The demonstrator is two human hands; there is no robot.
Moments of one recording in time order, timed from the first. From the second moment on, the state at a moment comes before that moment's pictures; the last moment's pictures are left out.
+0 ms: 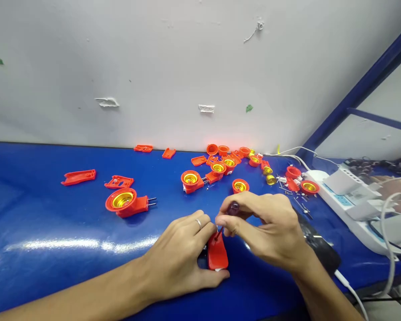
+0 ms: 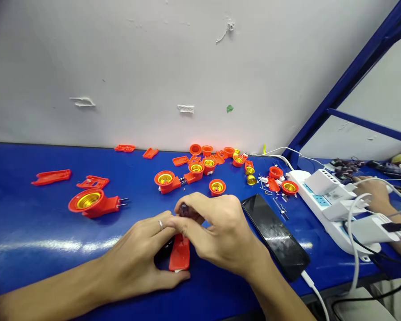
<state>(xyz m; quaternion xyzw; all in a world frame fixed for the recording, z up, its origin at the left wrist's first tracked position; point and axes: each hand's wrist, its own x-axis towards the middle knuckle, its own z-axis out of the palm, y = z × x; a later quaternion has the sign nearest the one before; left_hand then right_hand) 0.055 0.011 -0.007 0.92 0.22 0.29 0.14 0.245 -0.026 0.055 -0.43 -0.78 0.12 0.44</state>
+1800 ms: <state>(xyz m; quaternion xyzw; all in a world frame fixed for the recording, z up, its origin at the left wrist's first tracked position) 0.053 0.009 -0.012 0.93 0.23 0.26 0.14 0.253 -0.029 0.065 -0.38 -0.81 0.25 0.37</state>
